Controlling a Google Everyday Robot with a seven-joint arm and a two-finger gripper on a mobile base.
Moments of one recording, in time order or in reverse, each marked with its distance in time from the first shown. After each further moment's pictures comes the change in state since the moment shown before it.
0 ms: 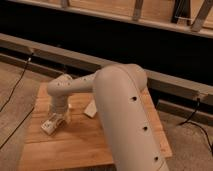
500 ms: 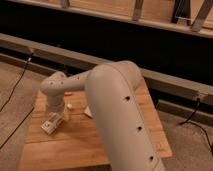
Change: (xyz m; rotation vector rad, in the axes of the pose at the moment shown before) arm 0.003 0.011 0.000 0.049 -0.013 -0.026
